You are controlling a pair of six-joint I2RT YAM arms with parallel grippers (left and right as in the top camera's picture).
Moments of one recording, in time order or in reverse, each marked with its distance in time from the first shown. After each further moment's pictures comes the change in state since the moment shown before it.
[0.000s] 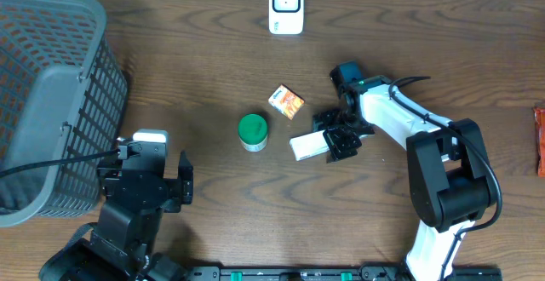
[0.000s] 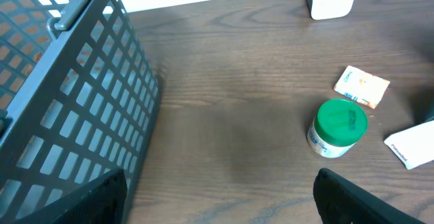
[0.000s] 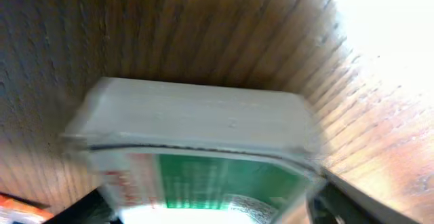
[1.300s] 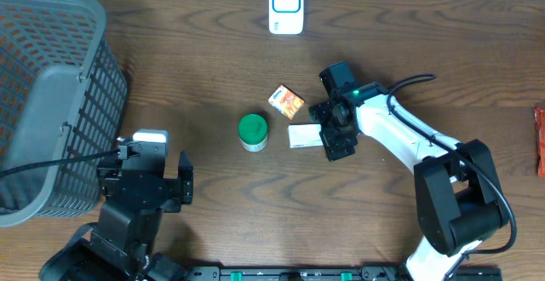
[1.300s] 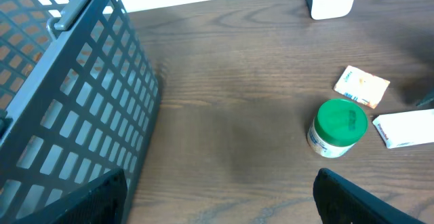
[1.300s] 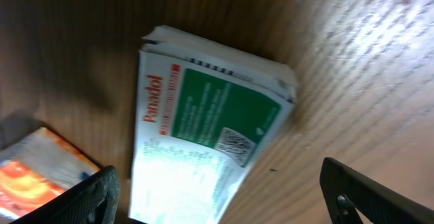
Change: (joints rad) left arm 0.000 0.000 0.000 0.000 0.000 0.000; right arm 0.084 -0.133 -0.050 0.093 0.153 0.142
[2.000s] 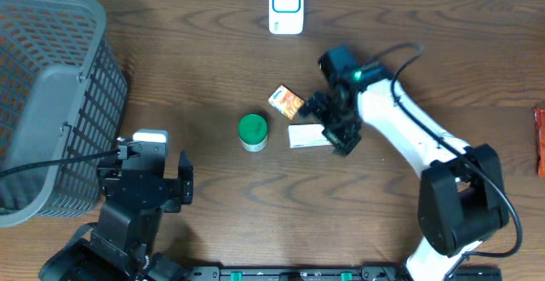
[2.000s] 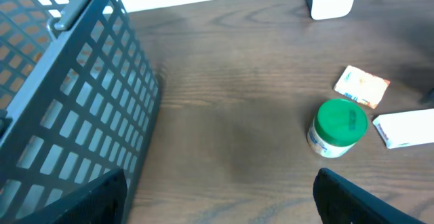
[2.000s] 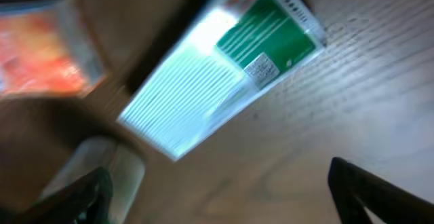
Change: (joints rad) left arm 0.000 0.000 0.000 0.000 0.000 0.000; right arm 0.002 -0.006 0.149 -0.225 -0.072 -0.431
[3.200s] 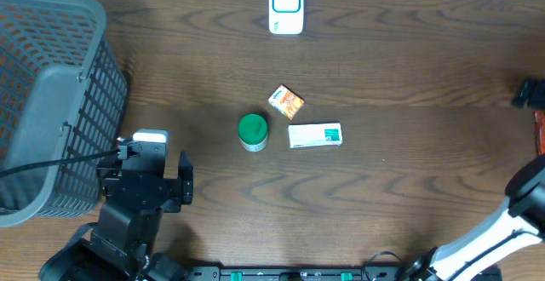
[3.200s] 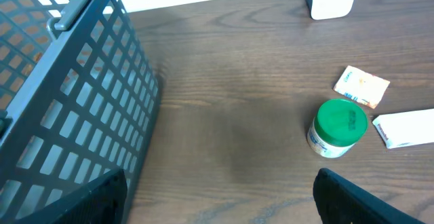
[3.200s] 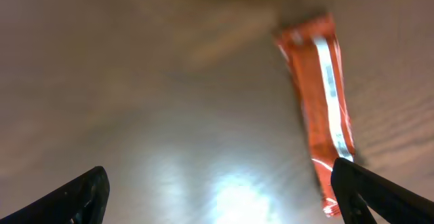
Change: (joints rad) left arm 0.000 0.000 0.000 0.000 0.000 0.000; right arm -1.089 0.202 0.517 -0.111 0.175 -1.389
